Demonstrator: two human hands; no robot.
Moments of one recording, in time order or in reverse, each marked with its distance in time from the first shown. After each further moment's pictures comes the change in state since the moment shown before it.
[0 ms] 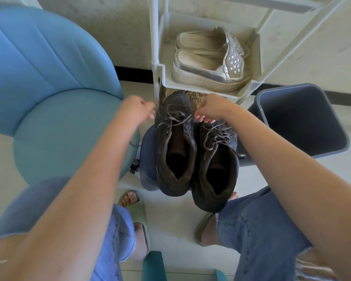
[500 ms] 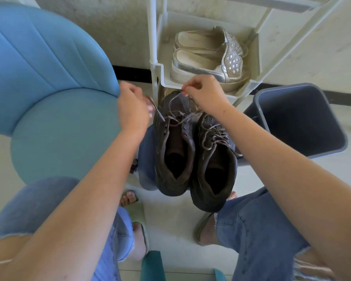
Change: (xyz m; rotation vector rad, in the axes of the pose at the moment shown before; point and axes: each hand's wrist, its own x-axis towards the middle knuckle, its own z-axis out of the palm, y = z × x) left_hand -0.004 0.004 0.020 -0.647 0.383 0.068; right_hand 0.004 -0.016 0.002 0.494 0.466 -0.172
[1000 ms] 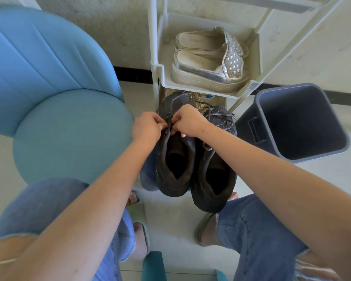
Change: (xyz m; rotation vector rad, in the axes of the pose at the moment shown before) left_hand -0.008 -0.034 0.015 0.473 -0.289 -0.087; right_hand -0.017 0.006 0.046 -0.313 -0.382 0.107
